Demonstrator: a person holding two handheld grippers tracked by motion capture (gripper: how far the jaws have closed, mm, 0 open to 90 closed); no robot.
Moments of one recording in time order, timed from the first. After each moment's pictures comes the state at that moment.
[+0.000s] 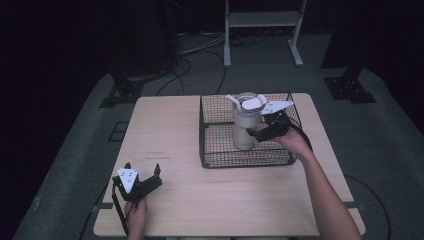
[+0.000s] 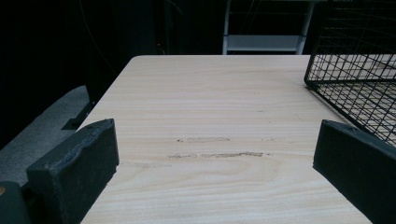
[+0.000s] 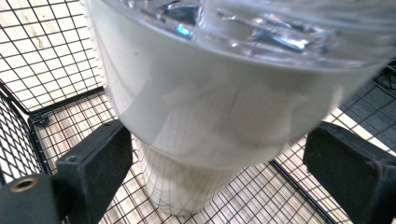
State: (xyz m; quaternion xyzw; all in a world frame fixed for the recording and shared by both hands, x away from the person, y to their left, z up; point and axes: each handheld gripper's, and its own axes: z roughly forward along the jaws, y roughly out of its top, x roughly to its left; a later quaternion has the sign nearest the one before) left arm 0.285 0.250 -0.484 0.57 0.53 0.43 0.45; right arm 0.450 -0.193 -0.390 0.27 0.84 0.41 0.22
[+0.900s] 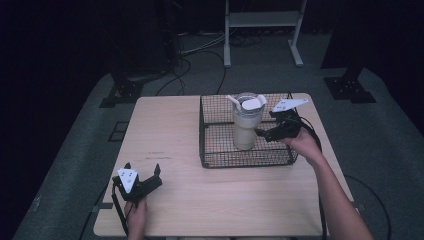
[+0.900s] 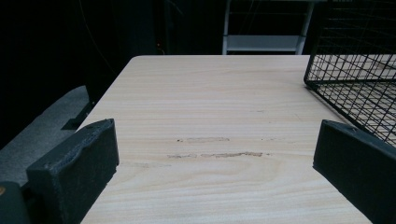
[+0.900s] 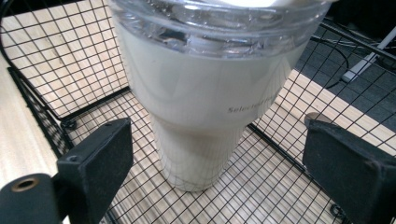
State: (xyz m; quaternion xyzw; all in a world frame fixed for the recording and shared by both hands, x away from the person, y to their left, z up) left arm 0.284 0.250 -0.484 0.57 0.53 0.43 0.45; right arm 0.429 -0.216 -0.369 0.30 0.83 0.42 0.20
